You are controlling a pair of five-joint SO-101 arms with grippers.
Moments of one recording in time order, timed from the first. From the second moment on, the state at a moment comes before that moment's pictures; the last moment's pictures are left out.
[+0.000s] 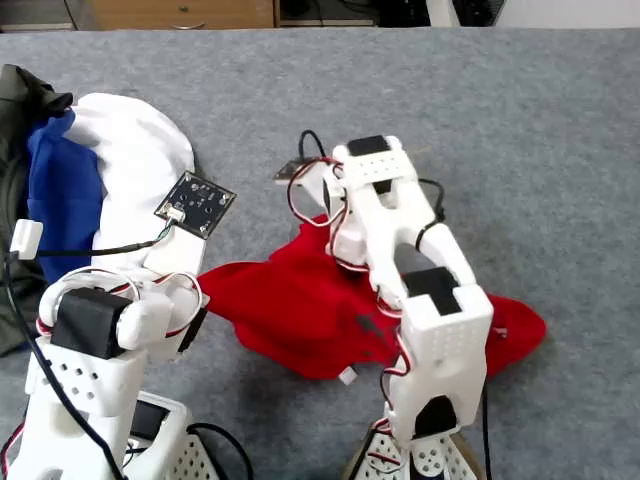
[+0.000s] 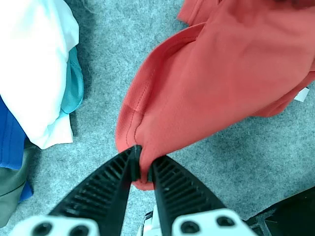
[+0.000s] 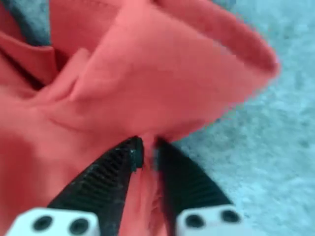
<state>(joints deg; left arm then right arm) 11.1 -55.4 31.5 99.7 -22.3 -16.5 27.3 -0.3 88.5 33.8</state>
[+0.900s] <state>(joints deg) 10.9 -54.2 36.5 82.2 -21.2 12.9 -12.4 -10.5 90.5 30.8</state>
